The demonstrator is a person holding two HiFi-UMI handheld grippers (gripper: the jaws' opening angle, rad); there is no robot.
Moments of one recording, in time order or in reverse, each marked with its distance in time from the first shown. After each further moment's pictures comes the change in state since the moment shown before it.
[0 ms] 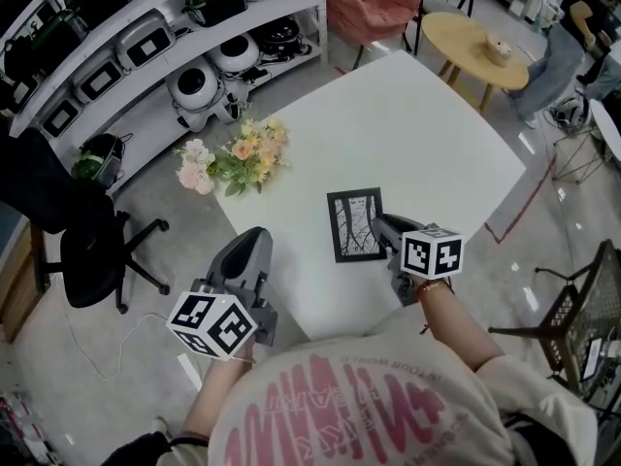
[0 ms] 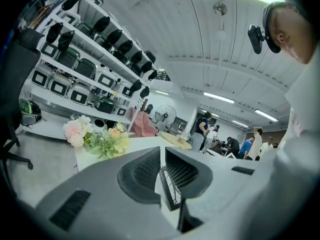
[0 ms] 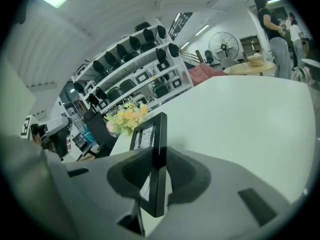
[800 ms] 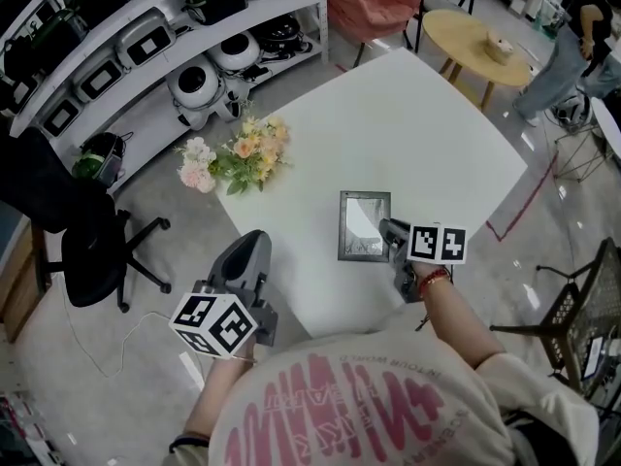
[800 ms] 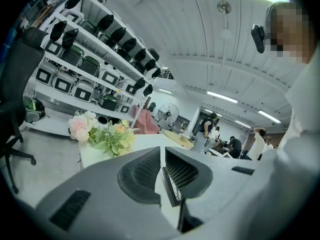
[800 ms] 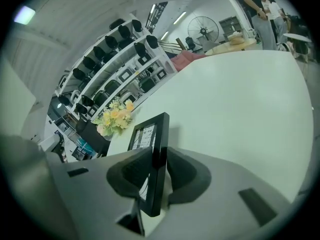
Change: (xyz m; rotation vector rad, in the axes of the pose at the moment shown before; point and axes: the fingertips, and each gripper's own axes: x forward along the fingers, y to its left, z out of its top) left arm -0.004 0.013 -0.013 -0.025 0.022 0.027; right arm 0.008 -0.029 -0.026 0.224 0.086 -0.045
